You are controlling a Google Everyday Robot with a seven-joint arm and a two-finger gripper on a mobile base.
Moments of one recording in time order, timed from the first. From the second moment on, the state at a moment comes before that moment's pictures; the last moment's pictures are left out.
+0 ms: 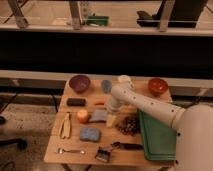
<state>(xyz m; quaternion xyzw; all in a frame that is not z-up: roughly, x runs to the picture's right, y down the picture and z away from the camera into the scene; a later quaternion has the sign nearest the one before) 0.015 0.160 0.900 -0.33 -0.18 -0.01 0.93</state>
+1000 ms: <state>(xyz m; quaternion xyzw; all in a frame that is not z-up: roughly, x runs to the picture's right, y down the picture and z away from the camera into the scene) 0.000 0.152 0.887 -0.33 -0.17 -0.01 0.93</state>
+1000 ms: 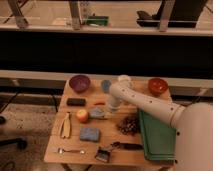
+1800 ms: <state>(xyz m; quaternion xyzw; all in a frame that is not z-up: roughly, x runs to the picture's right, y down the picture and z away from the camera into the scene) 0.067 0.115 0.837 -0.28 -0.17 0.04 0.94</state>
